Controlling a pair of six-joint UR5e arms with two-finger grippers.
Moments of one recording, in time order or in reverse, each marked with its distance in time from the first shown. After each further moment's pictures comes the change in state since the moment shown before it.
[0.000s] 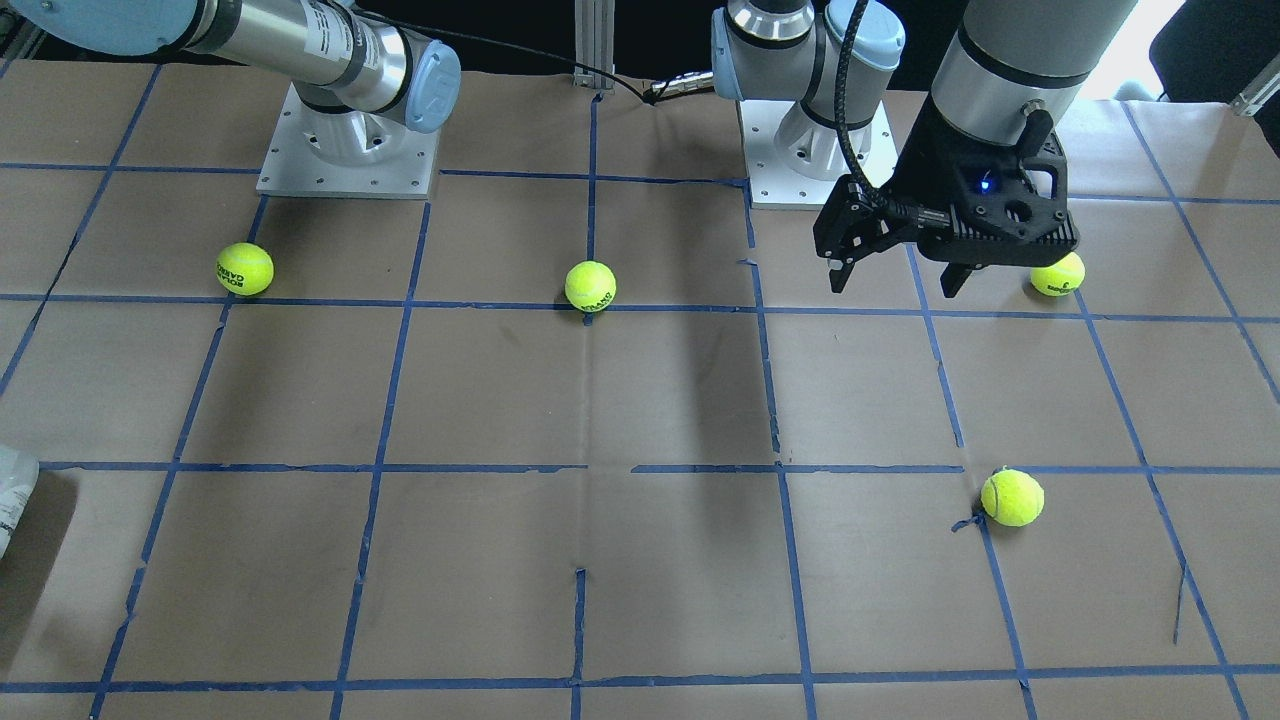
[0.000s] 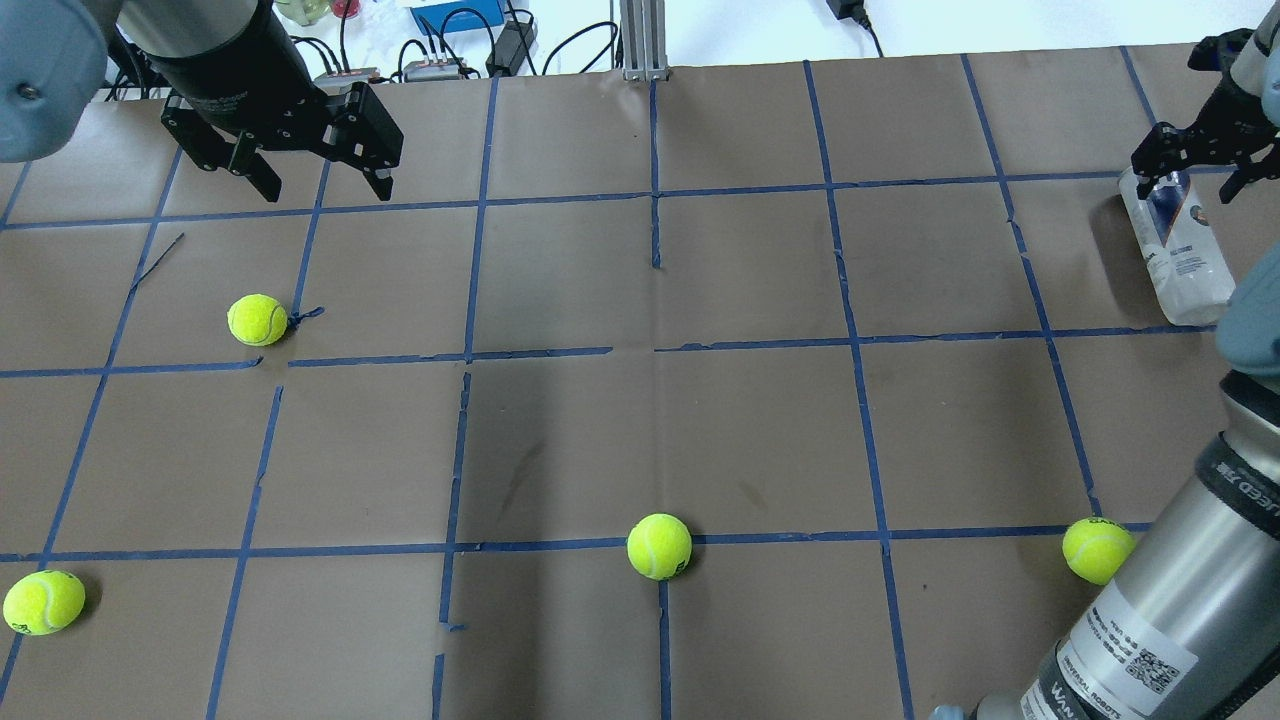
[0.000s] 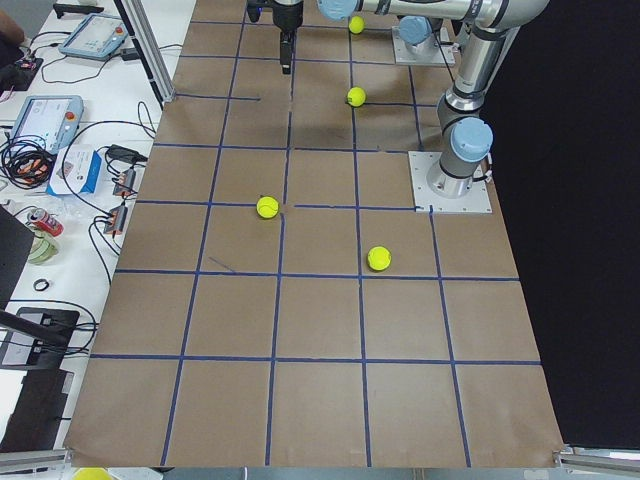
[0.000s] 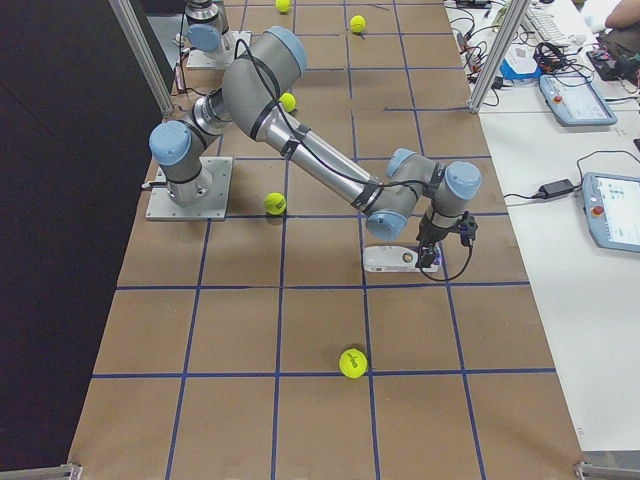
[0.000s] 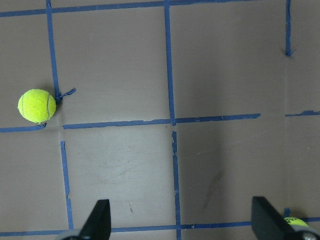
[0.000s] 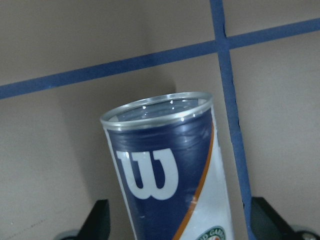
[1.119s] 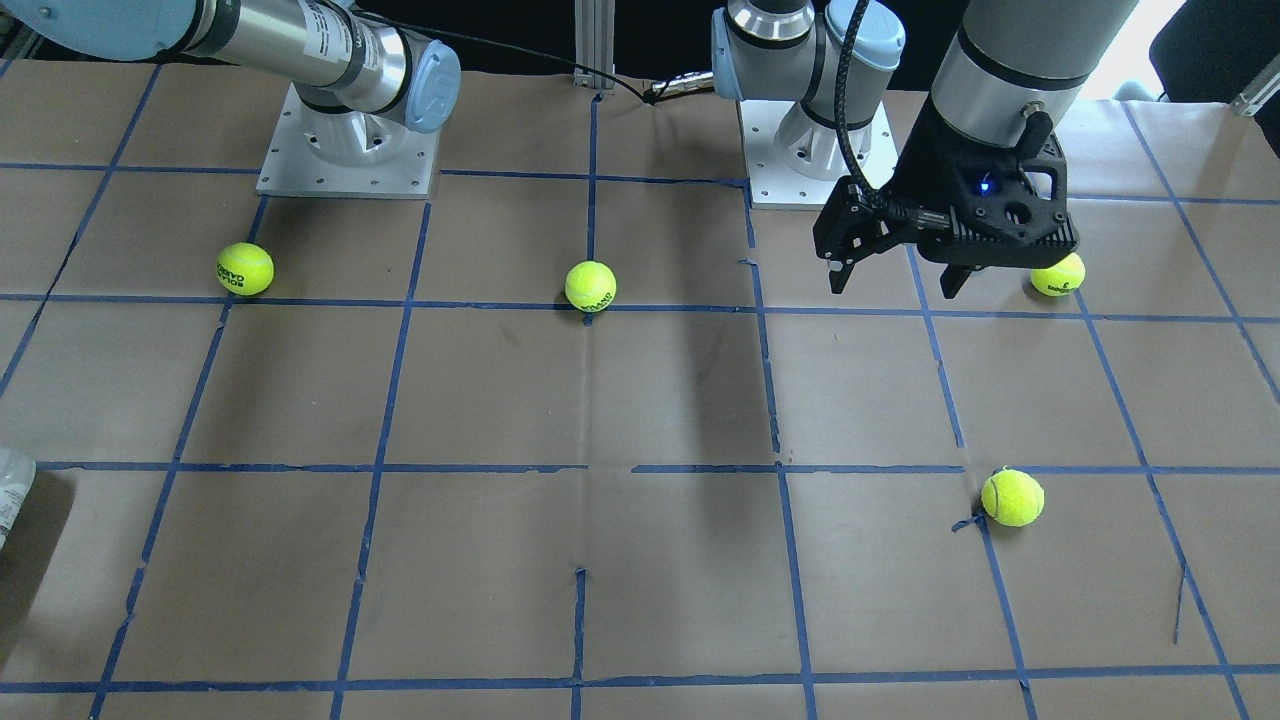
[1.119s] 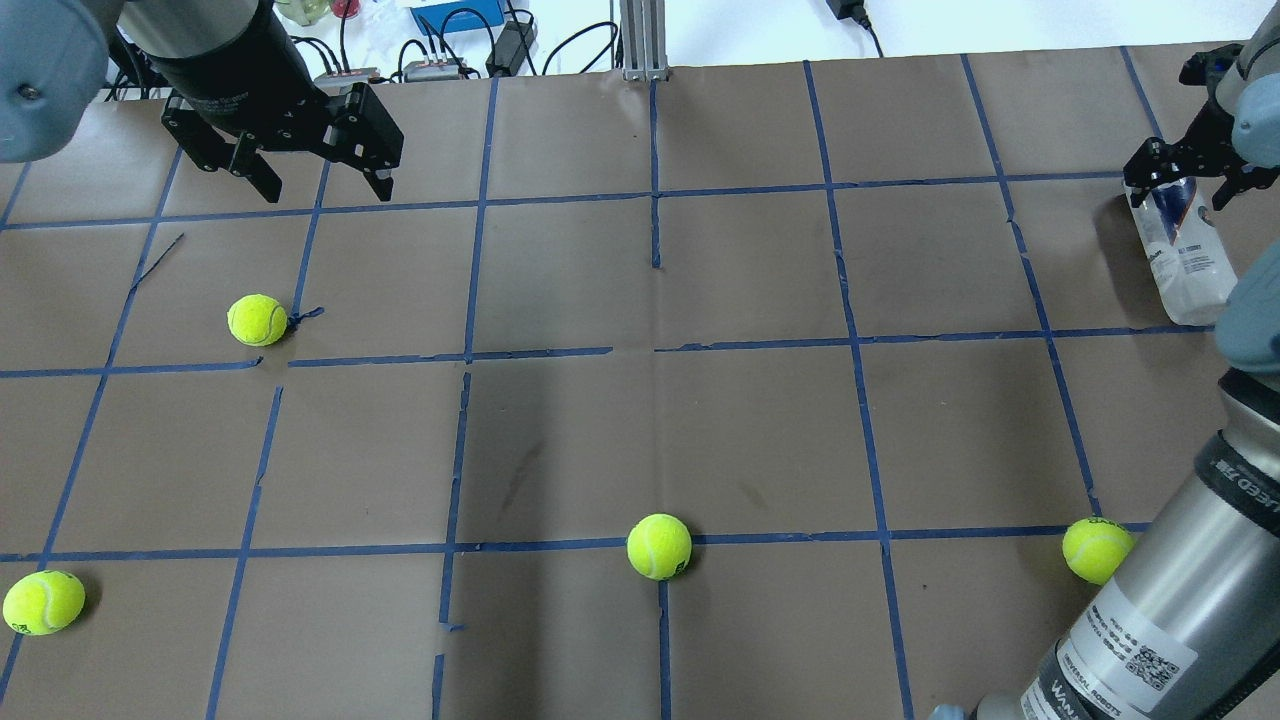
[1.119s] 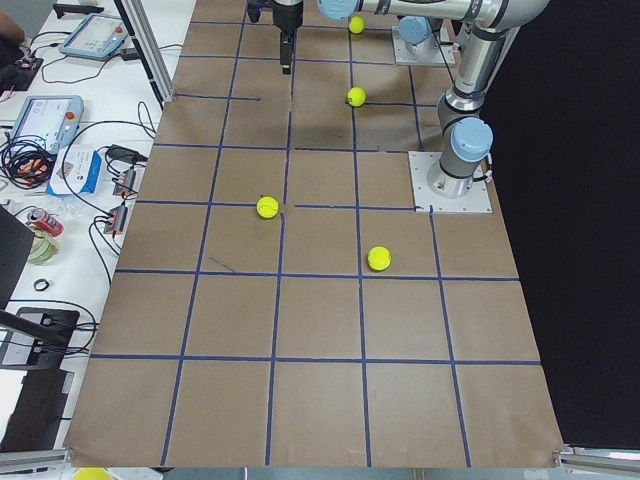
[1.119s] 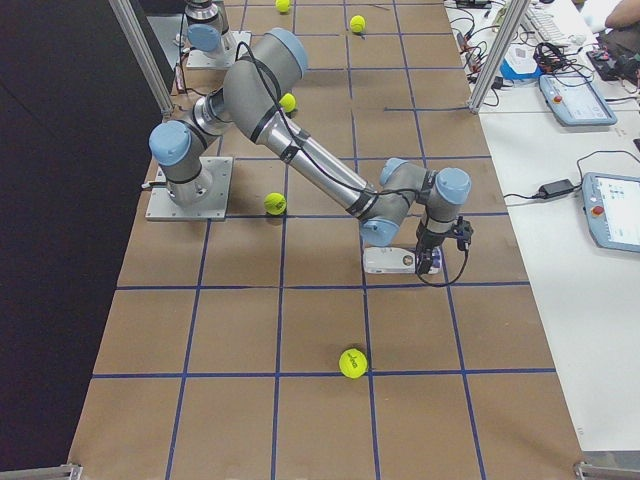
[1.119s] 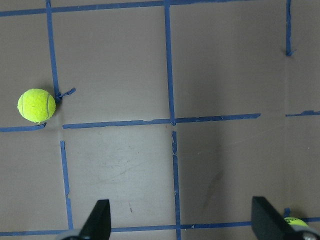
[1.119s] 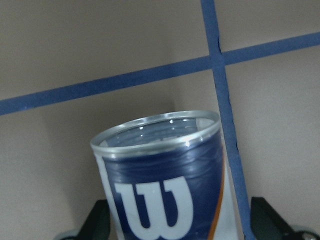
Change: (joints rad) left arm 0.000 -0.001 0.000 0.000 0.000 -0.001; right arm -0.002 0.016 0.055 -0.163 -0.010 -0.004
